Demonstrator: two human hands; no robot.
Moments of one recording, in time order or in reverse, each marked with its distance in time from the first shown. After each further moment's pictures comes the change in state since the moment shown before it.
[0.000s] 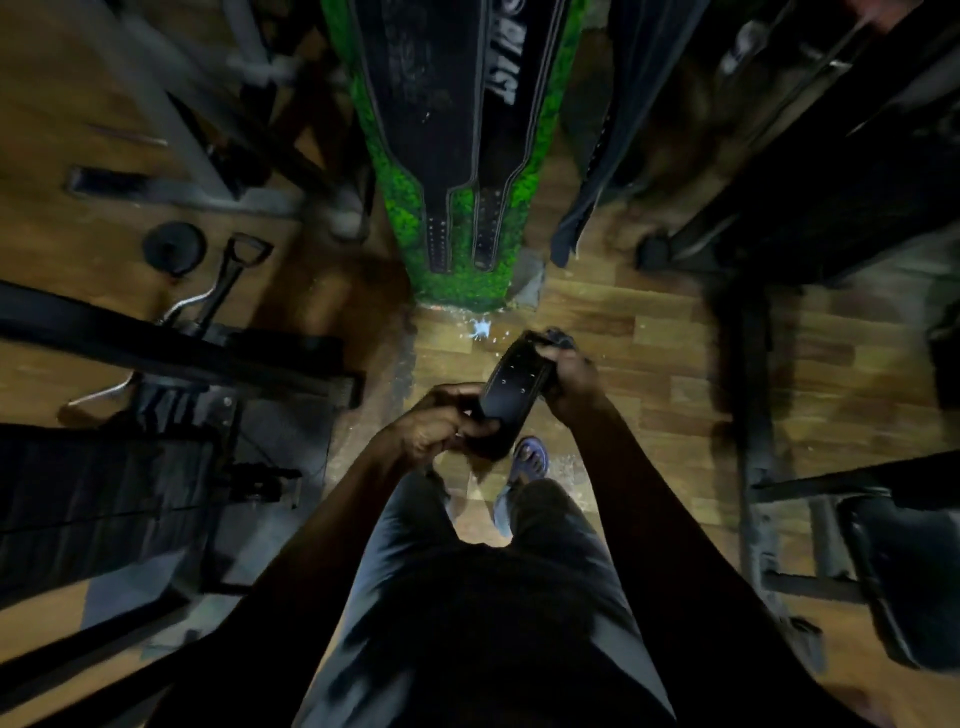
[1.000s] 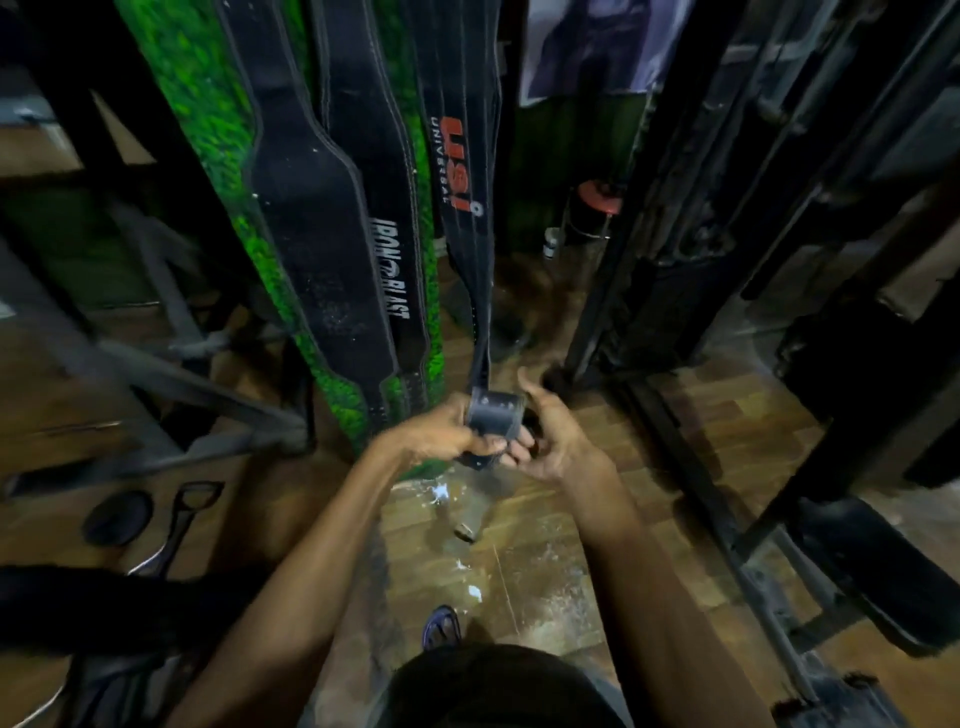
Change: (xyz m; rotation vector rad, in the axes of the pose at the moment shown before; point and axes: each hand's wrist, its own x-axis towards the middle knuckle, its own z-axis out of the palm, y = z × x) left_hand -0.135 0.213 0.109 0.854 -0.384 0.497; right_hand -0.206 -0.127 -0.003 0.338 -0.207 -0.031
